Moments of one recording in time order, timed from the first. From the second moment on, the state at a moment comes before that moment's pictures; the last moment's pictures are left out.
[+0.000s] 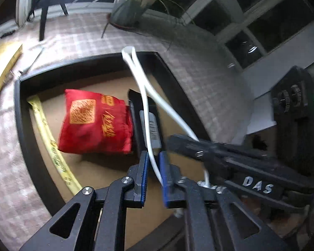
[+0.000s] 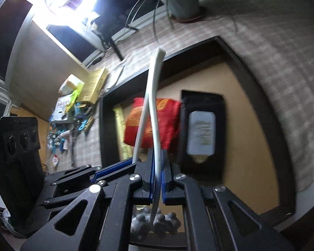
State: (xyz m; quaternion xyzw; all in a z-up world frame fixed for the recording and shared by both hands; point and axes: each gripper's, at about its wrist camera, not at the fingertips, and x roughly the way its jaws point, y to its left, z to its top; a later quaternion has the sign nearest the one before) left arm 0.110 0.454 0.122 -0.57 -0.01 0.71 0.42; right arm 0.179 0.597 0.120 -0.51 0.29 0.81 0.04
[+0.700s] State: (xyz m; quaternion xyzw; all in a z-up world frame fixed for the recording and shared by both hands) left arm 0.028 0.248 0.119 -0.57 -0.09 0.79 0.23; right arm 0.081 0.461 0.150 -0.51 0.08 0.86 -0.04
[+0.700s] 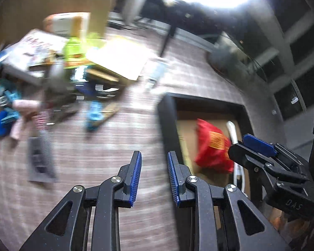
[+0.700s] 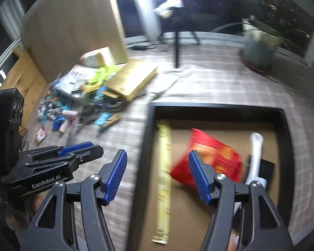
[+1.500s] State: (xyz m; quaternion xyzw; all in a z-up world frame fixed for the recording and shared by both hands) left arm -0.008 0.166 0.050 -0.61 -0.07 0.78 0.13; right arm -0.045 0.325 0.083 -0.59 0.09 0.79 -0.10
